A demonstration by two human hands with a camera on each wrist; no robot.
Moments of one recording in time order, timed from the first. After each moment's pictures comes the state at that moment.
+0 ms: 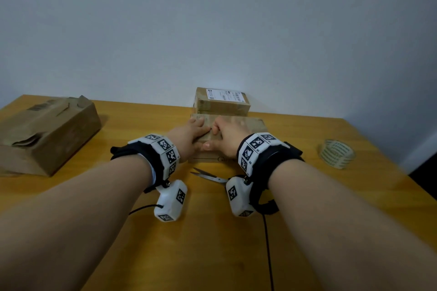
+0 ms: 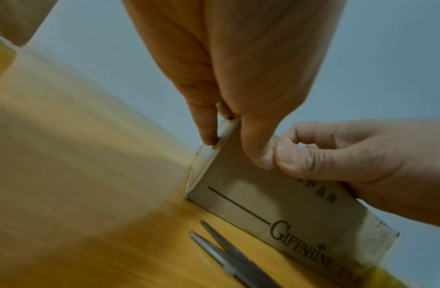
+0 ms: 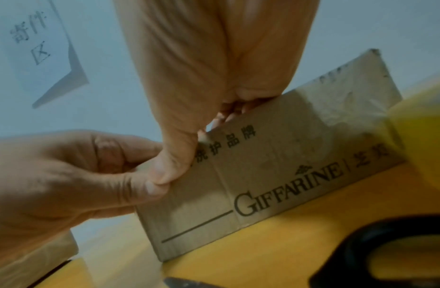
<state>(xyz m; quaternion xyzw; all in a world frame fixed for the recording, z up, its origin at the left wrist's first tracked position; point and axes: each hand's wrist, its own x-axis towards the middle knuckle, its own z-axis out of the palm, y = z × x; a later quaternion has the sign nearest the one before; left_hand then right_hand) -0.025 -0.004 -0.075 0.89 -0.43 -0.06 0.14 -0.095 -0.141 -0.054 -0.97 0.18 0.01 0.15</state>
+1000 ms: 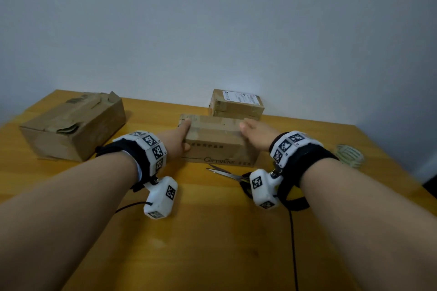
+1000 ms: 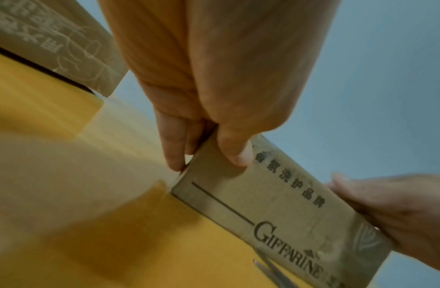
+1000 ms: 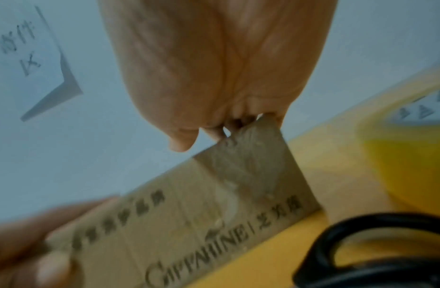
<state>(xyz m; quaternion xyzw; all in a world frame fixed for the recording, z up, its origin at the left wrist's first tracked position) -0.024 0.062 -0.076 0.94 -0.27 -0.14 0.15 -0.109 -0.154 -0.042 -0.95 0.21 0.05 0.21</state>
